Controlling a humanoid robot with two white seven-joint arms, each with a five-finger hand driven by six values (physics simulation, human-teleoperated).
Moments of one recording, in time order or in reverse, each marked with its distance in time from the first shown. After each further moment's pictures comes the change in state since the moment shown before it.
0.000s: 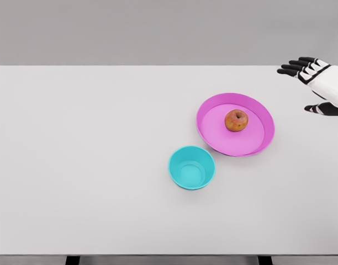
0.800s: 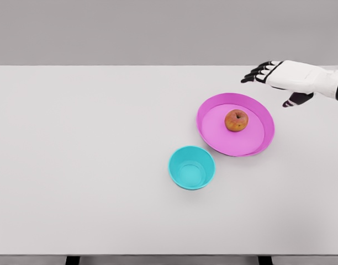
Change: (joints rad) left arm -0.002 0.000 0.000 0.000 0.000 0.000 0.000; right arm -0.414 0.159 0.253 0.138 0.005 -0.001 0.534
